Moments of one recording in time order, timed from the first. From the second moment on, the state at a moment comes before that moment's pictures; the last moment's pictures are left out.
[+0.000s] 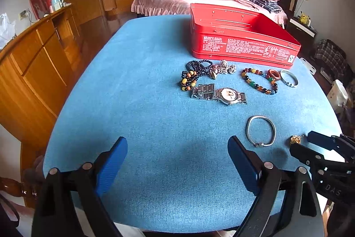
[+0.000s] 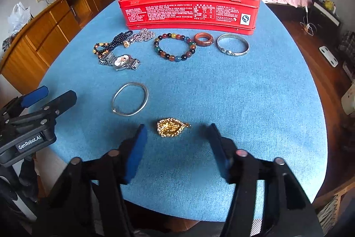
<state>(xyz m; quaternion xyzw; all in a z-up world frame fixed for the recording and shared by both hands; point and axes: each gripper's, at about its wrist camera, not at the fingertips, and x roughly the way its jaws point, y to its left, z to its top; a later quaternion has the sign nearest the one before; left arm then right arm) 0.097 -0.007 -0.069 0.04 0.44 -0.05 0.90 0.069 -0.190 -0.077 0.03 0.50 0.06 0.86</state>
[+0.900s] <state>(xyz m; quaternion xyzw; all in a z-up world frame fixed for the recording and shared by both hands) 0.106 -0.050 -0.072 0.04 0.45 -0.11 0.88 0.066 -0.217 -0.068 0.03 0.48 0.05 0.87</state>
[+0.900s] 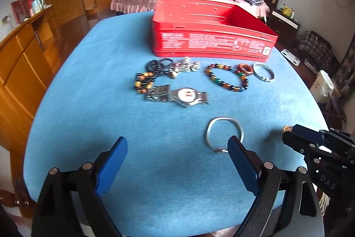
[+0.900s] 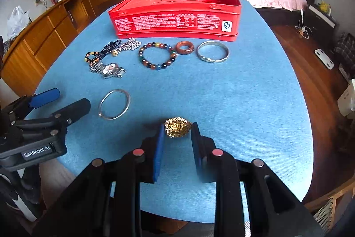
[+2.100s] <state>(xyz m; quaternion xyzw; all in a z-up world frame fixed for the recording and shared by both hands) 0.118 -0.094 -0.088 0.05 0.49 -0.15 0.86 0.066 -0.261 -0.072 0.06 0.48 0.04 0.87</state>
